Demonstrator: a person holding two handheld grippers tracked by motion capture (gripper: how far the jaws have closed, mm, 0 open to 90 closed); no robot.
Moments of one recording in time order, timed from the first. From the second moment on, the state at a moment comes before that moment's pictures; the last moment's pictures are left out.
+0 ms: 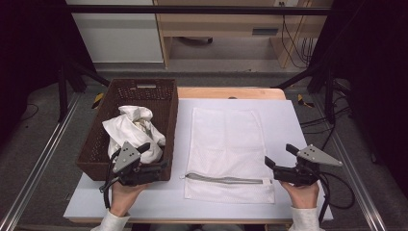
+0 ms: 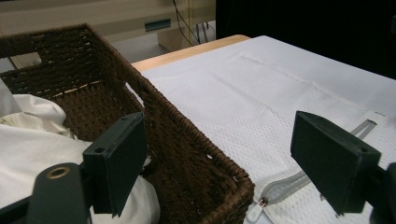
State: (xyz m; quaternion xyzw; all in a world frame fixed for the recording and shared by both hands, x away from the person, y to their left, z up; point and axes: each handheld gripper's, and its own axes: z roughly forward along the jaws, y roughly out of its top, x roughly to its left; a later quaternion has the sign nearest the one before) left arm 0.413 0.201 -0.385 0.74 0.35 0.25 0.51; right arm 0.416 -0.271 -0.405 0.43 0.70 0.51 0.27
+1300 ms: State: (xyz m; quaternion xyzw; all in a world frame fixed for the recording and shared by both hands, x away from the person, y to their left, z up) left arm 0.404 0.095 -0.472 0.84 0.28 0.12 0.44; right arm 0.435 -0.180 -0.461 0.37 0.81 0.43 0.17
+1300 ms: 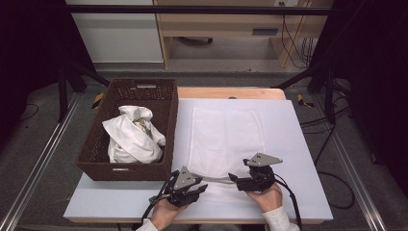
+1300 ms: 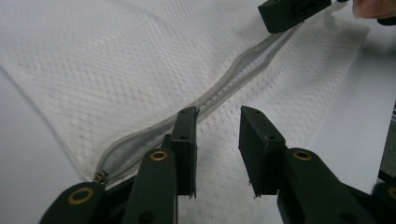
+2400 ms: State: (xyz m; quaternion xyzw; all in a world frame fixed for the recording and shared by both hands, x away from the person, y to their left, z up) left arm 0.411 0.083 -0.481 0.88 0.25 0.11 0.39; right arm 0.445 -0.173 -0.478 0.38 0.84 0.35 0.14
